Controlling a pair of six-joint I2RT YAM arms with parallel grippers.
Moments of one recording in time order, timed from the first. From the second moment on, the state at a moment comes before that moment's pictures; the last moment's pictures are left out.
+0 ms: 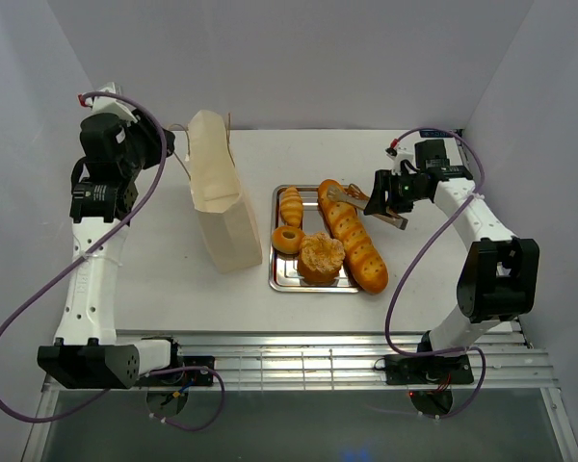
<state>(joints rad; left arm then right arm) -0.04 1.25 1.53 -0.52 0.02 -0.42 0.10 1.62 1.31 -0.69 -0.54 0.00</state>
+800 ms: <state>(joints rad) 0.00 1.14 1.27 -0.17 0.33 -0.56 0.10 1.66 1.39 -0.74 -0.57 -0.01</state>
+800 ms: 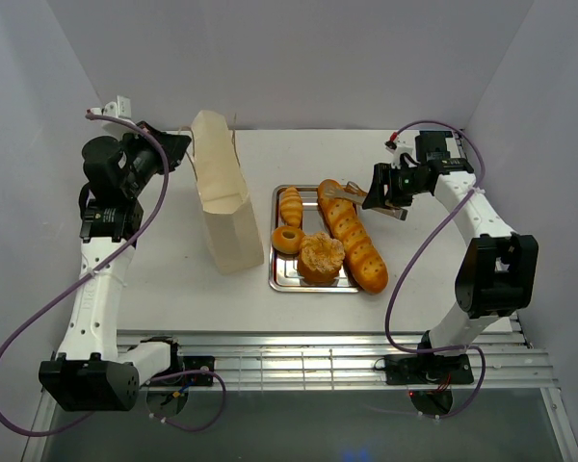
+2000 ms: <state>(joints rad) 0.00 1.10 1.22 -0.08 0.38 -0.59 0.16 1.83 1.56 -0.87 -0.46 -0.09</state>
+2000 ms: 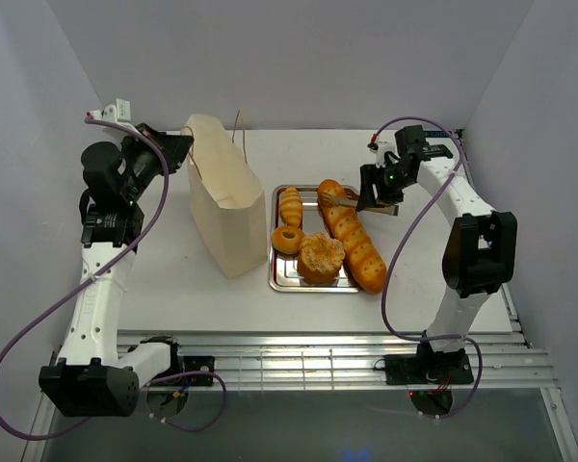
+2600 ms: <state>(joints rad) 0.00 1.09 1.21 -0.08 0.38 -0.60 0.17 1.83 1.57 -0.86 -0.45 -0.06</state>
